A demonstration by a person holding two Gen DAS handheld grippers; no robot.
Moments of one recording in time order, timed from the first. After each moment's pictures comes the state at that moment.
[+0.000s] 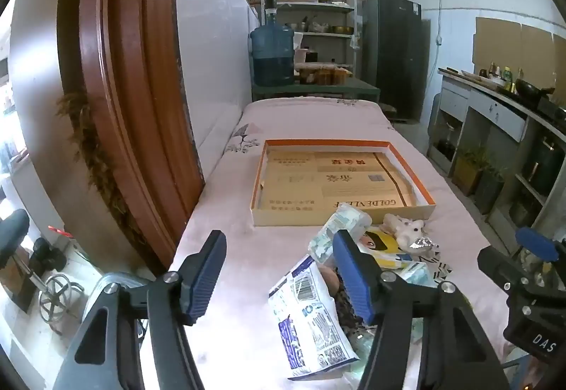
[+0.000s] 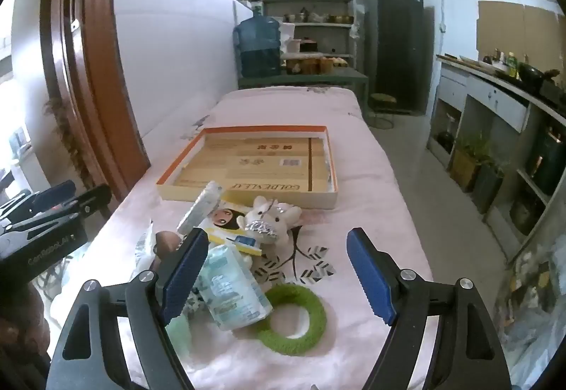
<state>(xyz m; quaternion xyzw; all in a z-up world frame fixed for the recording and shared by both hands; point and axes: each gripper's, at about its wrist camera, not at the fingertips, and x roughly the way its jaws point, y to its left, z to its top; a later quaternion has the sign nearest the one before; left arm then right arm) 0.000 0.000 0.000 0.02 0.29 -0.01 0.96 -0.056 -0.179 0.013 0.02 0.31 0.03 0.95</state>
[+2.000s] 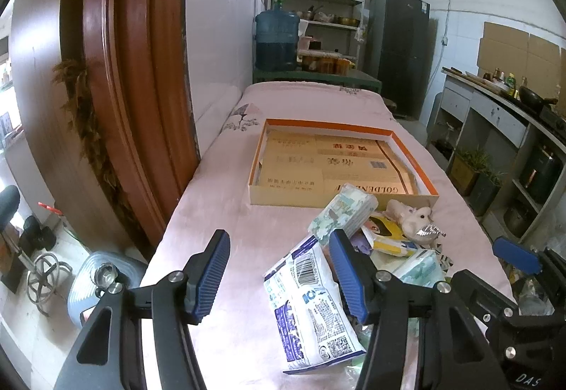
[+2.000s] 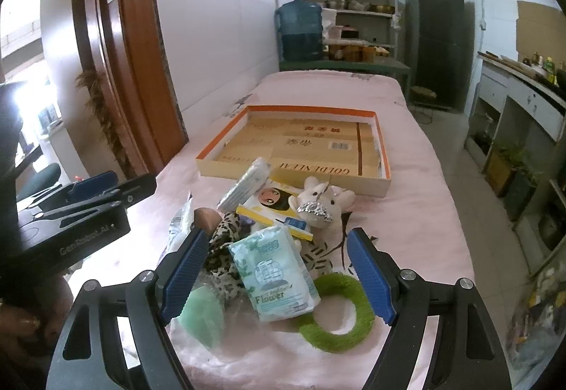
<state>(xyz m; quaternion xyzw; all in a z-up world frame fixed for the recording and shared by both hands) 0.004 0.006 -0.024 -0.02 0.32 -0.01 0.95 -0.048 -0.156 -0.006 0.01 0.34 0.11 0.93</state>
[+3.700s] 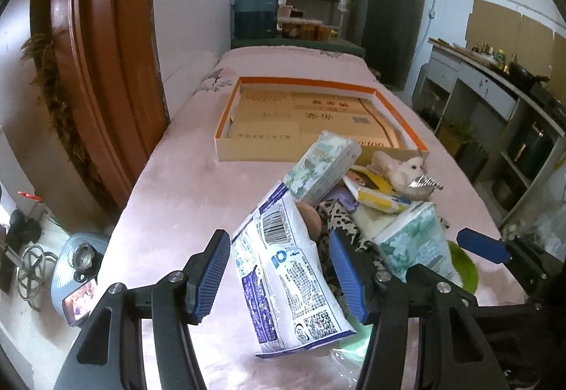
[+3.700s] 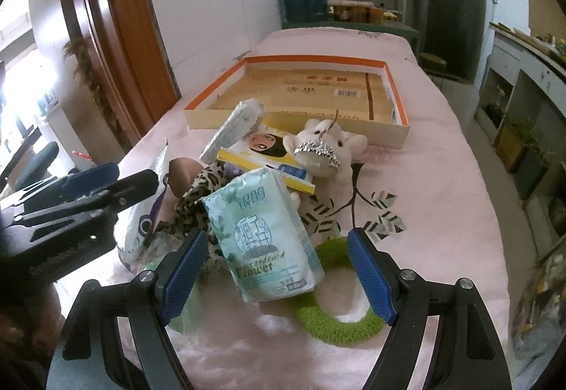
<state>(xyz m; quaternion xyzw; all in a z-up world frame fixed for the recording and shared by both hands) 0.016 -0.009 -0.065 -0.01 0.38 -0.05 0.92 -0.022 -0.160 -0.060 0.01 0.41 0.13 0.90</state>
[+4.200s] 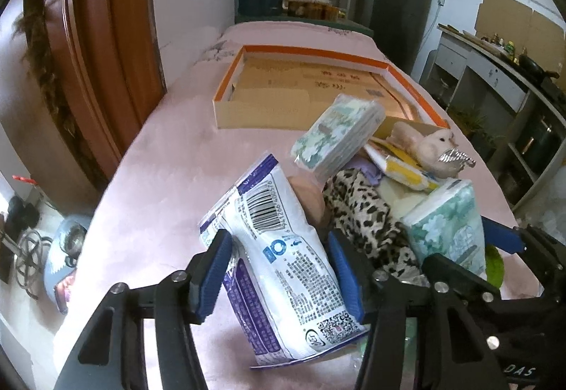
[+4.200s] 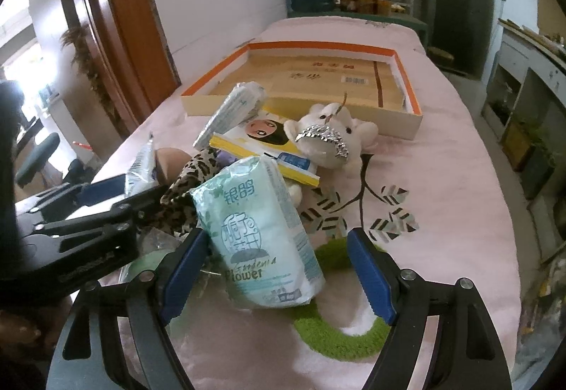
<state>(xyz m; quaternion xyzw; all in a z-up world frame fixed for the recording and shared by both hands) 0.030 -0.002 -0.097 -0.03 0.42 -0.05 0.91 -0.007 -0.157 -0.075 0.01 0.43 0.14 0.89</state>
